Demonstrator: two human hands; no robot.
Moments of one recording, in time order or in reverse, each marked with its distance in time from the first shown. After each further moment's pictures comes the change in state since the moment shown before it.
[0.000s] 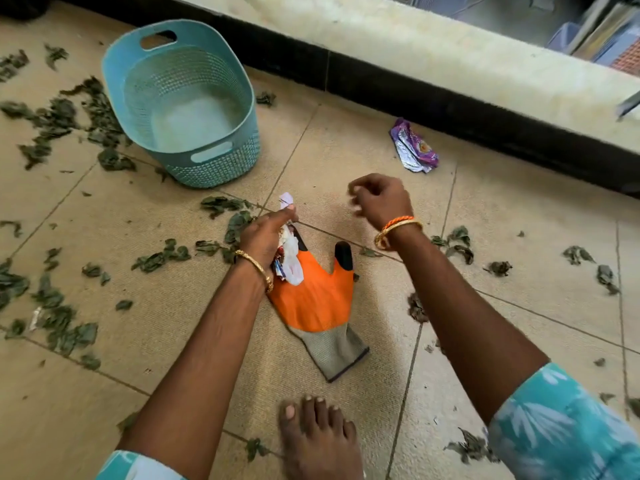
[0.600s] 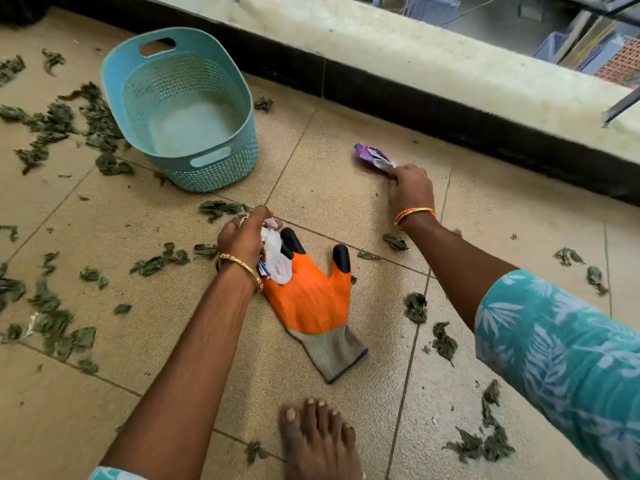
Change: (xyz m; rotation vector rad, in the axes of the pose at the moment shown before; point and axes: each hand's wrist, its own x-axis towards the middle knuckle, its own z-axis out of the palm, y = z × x) left_hand -0.015 0.016 -0.009 -0.089 0.224 0.065; right_hand 0.069 0.044 -0.035 -0.837 0.276 -0.288
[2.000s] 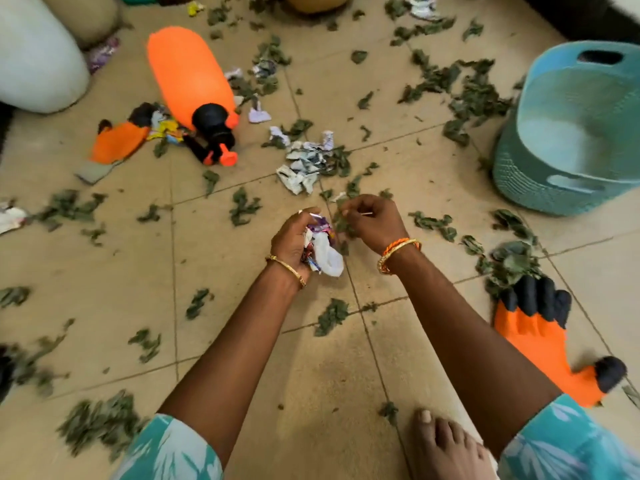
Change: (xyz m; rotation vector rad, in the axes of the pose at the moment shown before) left_hand -0.060 0.004 -0.273 -0.582 0.421 0.105; right_hand -0.223 -0.356 0.023 0.843 -0.998 -0.525
